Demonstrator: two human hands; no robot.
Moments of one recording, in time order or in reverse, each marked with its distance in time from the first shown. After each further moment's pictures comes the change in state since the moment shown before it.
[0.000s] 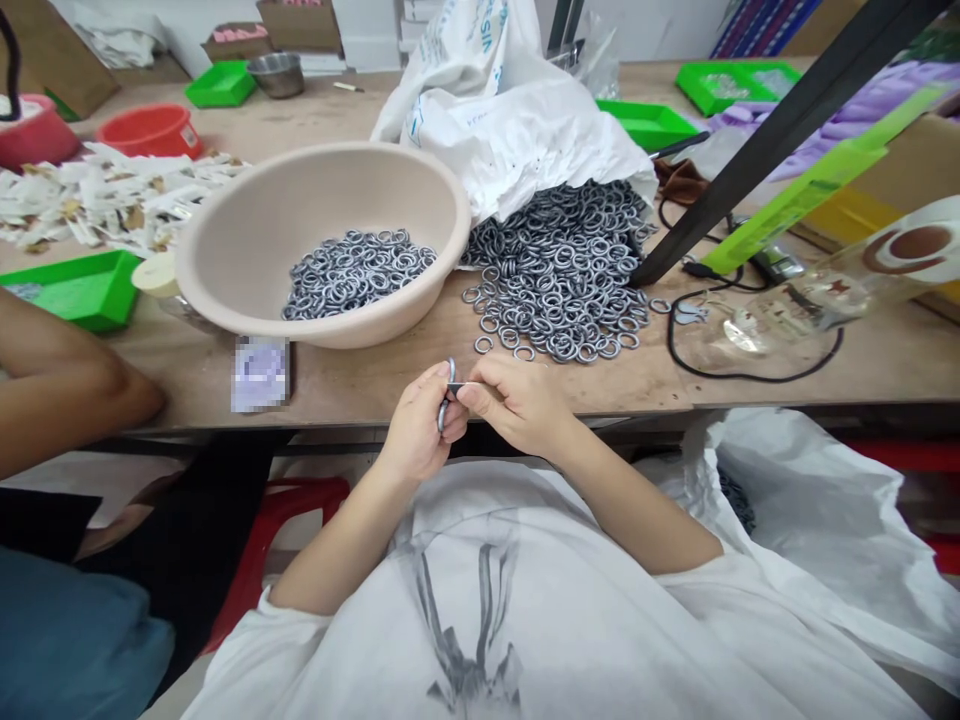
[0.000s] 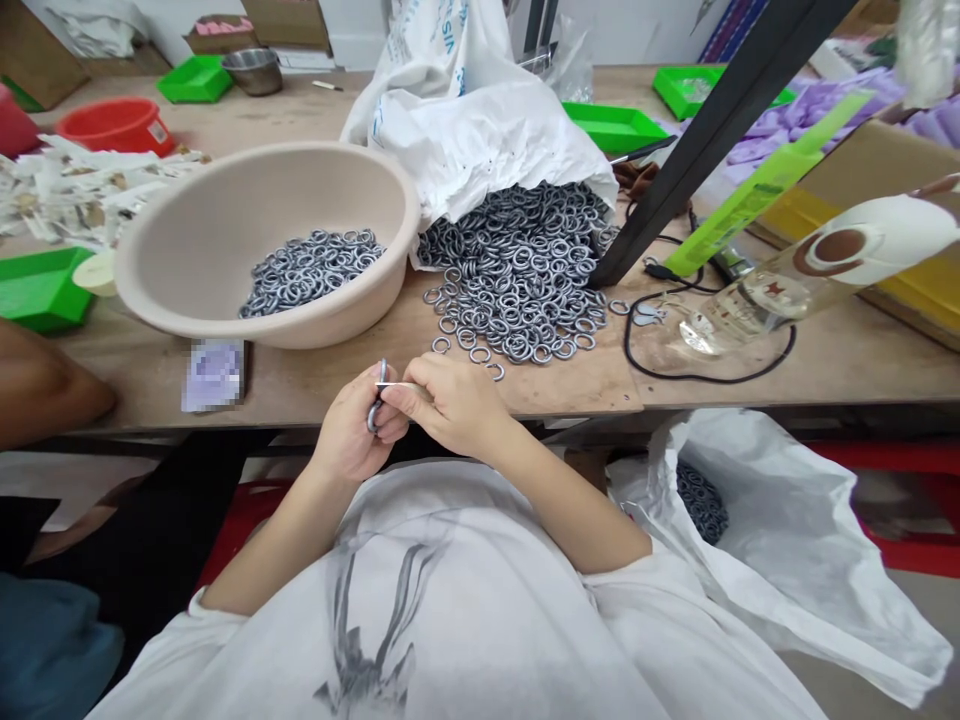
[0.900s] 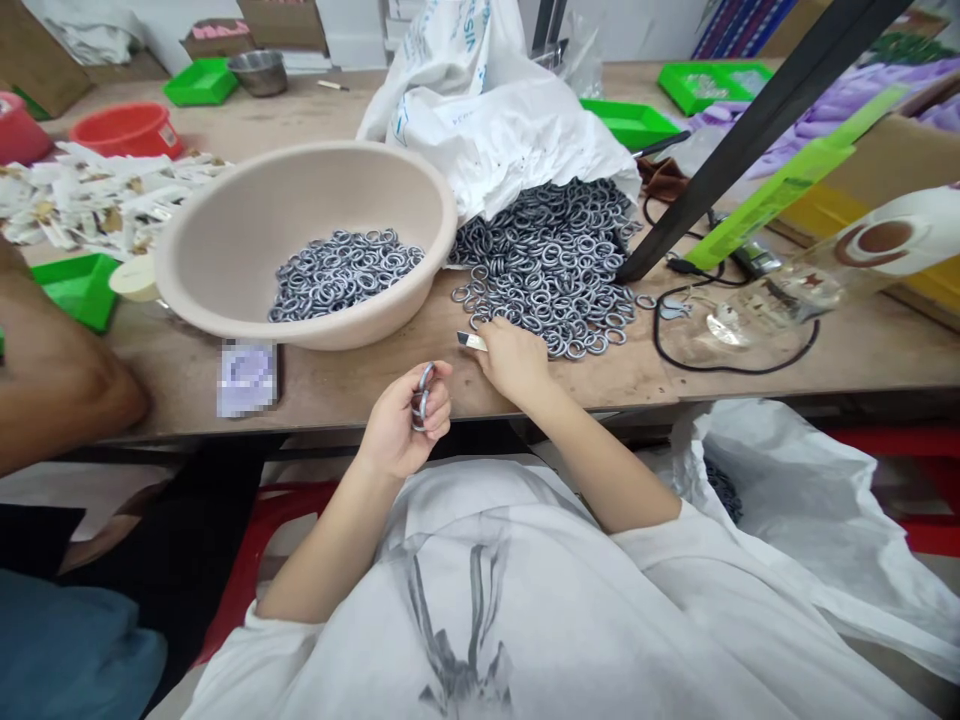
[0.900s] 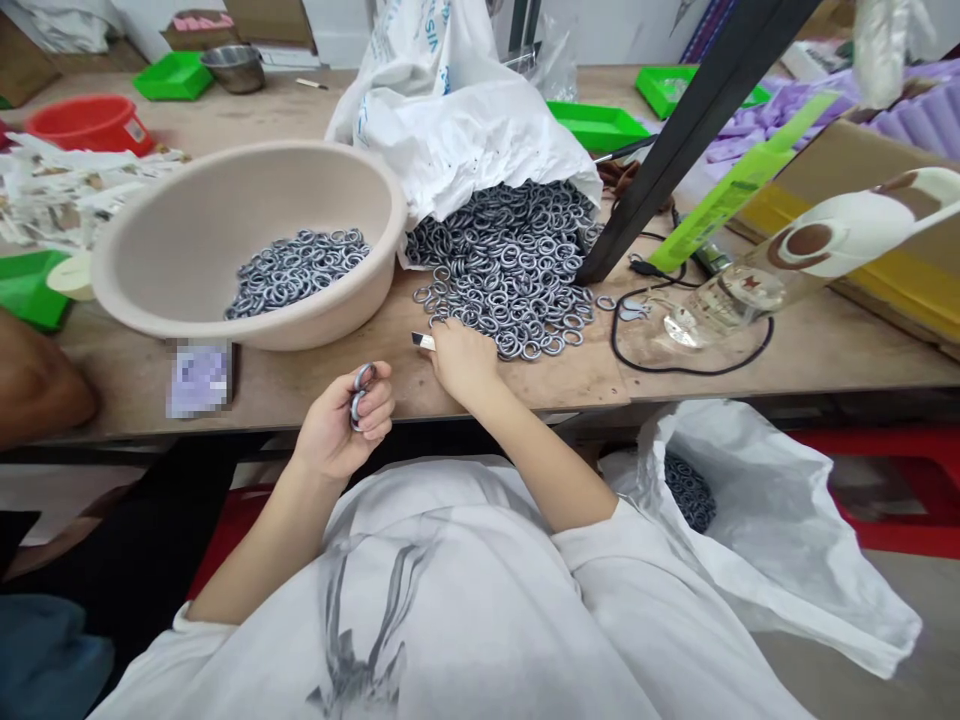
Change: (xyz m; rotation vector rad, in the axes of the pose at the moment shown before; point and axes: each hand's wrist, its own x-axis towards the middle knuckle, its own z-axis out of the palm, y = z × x) left_hand 0.003 0.013 -0.012 -0.127 -0.005 -0.152; right_hand 0.031 0.039 0.010 -0.654 -0.071 0.394
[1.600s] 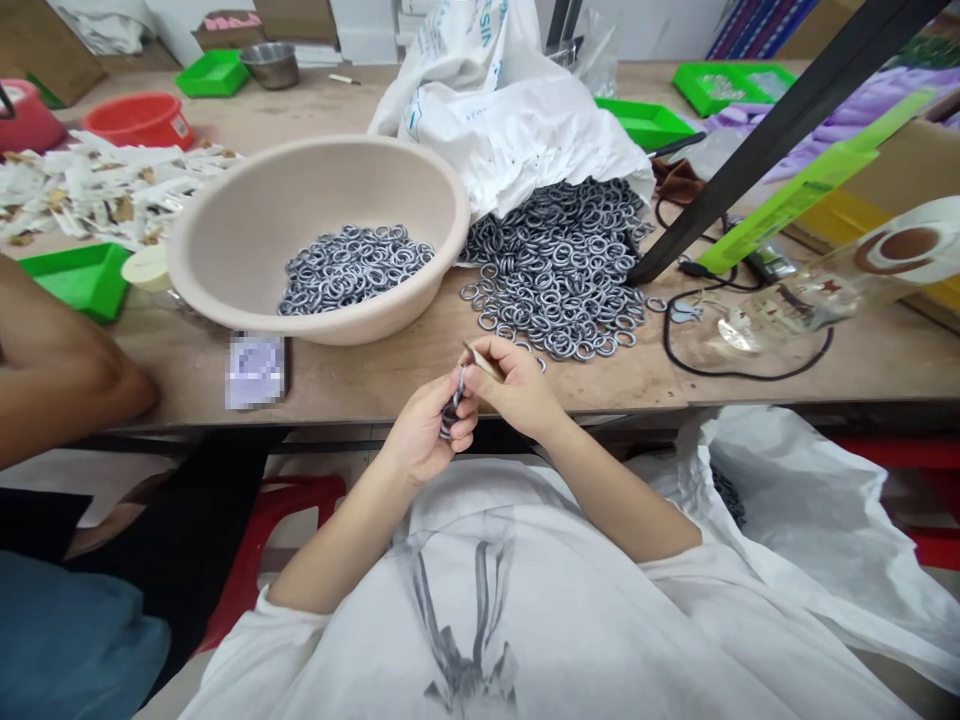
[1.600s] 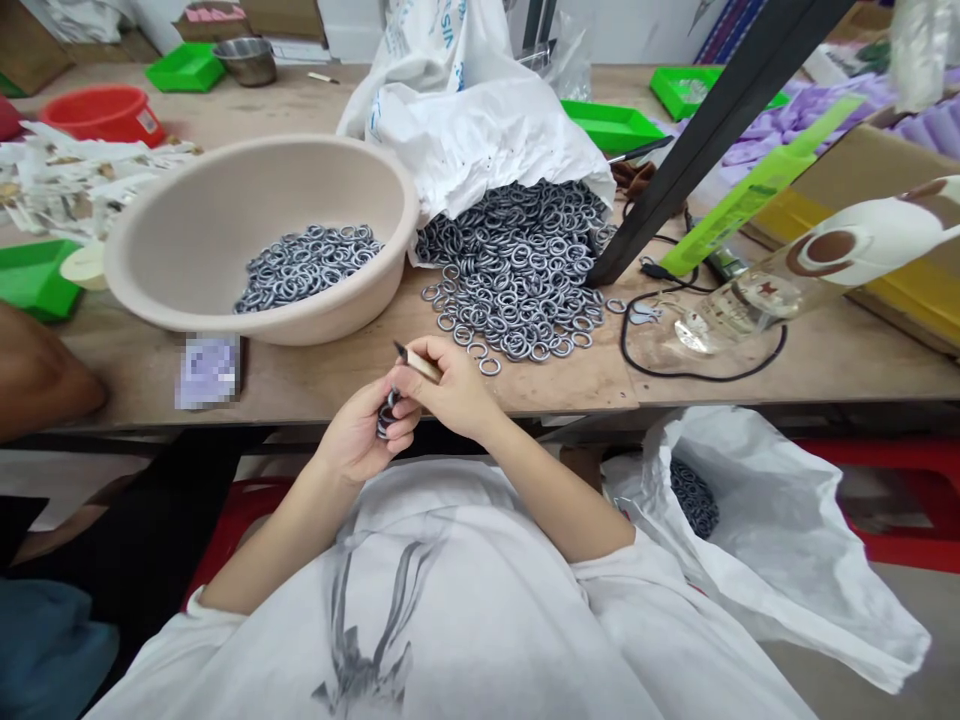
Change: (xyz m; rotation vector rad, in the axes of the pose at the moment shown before) left_hand -0.001 -0.018 0.006 0.076 -0.065 -0.067; right_hand -0.032 -0.020 -0.004 1.387 -0.103 -0.094
